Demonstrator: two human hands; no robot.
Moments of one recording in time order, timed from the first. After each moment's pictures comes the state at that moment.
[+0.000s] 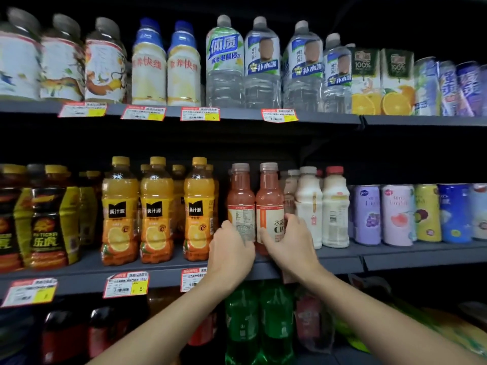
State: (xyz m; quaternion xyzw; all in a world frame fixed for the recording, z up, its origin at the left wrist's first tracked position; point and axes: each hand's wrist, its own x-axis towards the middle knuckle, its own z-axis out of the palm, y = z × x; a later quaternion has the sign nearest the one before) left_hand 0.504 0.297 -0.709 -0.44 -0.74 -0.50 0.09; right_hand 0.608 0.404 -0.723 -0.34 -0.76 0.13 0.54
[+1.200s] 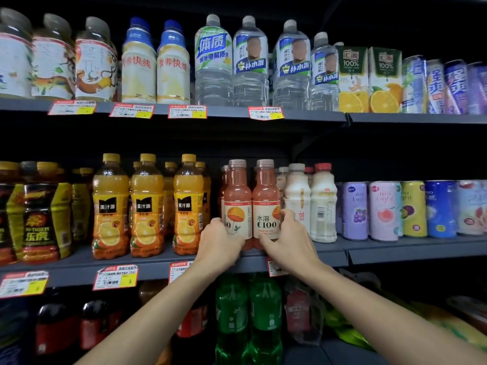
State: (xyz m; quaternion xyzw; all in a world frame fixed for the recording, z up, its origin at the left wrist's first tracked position) left_hand 0.508 0.292 -0.704 -0.45 -0.72 -0.52 0.00; right_hand 0.638 0.400 -0.720 -0.35 -0.80 0.09 0.48
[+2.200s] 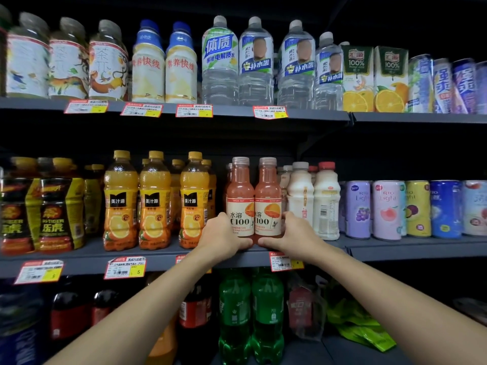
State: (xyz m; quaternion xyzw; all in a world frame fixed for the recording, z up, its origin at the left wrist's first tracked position) left_hand 0.489 0.300 -0.702 -0.49 -0.76 -0.42 0.05; right_hand 0.647 0.421 -0.708 -0.33 -0.86 0.14 0.37
